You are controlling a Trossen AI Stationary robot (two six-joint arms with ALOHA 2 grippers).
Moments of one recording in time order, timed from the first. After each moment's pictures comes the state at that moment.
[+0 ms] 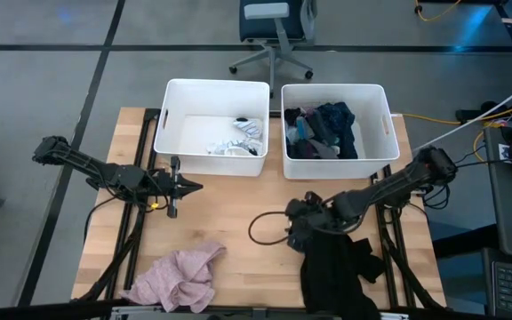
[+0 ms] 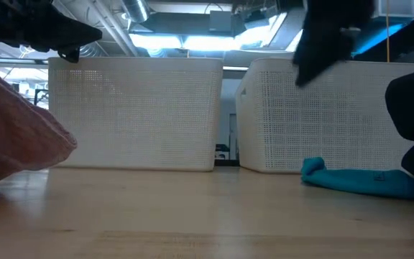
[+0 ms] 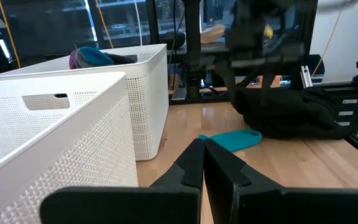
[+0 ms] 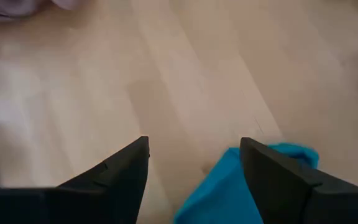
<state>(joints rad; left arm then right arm) -0.34 0.45 0.18 0.22 -0.43 0.07 0.43 1.60 1.23 -0.70 0.27 0.79</state>
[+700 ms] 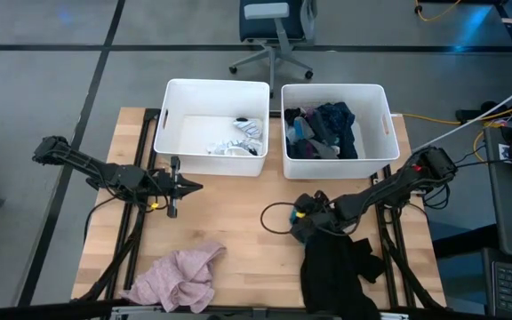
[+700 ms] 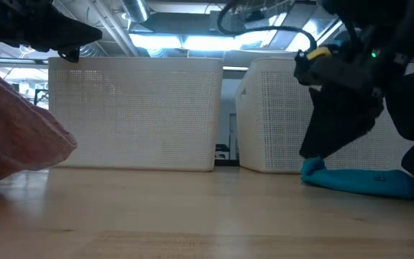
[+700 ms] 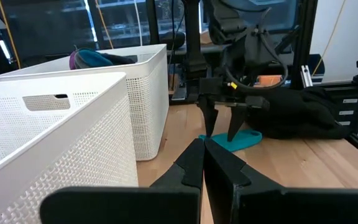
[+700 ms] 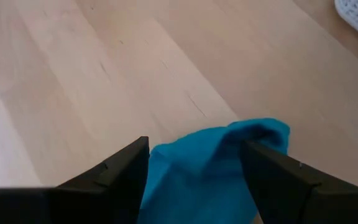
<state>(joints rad) -0.34 0.45 0.18 0.22 -0.43 0.08 0.40 1.60 0.81 -0.32 0.41 0.96</state>
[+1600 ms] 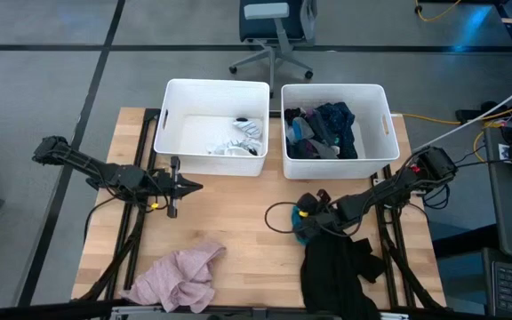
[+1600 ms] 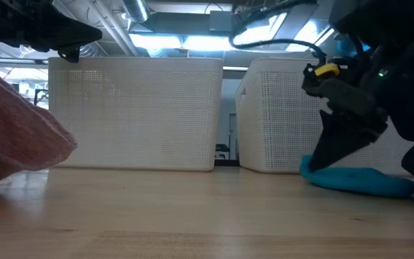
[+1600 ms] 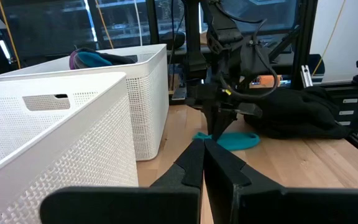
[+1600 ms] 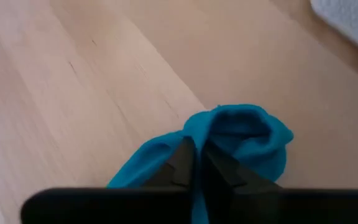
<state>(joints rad) -0.34 0.45 0.18 0.22 -0.43 0.08 0.41 1.60 0.70 -0.20 0.47 0.97</state>
